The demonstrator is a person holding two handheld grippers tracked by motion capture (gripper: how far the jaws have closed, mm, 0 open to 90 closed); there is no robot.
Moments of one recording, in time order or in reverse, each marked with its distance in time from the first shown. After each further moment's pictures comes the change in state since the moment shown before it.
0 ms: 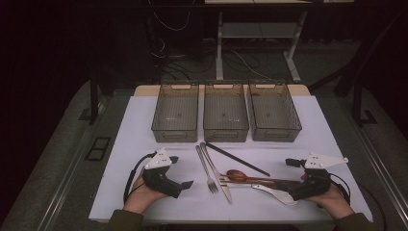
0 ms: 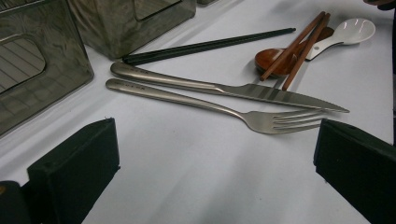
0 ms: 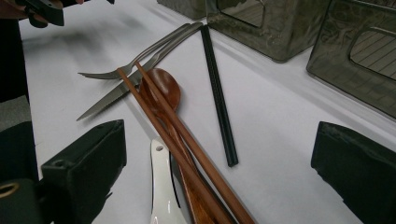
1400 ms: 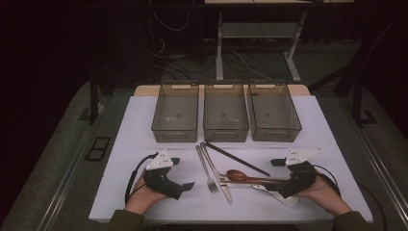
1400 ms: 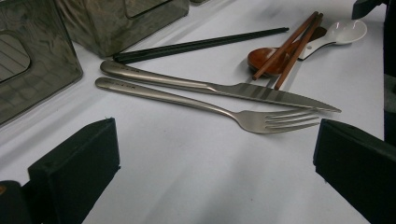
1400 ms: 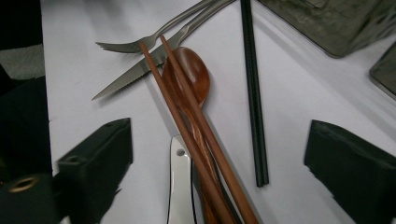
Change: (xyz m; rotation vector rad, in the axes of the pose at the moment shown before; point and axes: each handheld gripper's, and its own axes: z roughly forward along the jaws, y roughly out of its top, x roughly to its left) left arm -0.003 -0.001 0.003 -0.001 -0.017 -0.009; right arm 0.007 0.027 0.031 0.186 0.114 -0.105
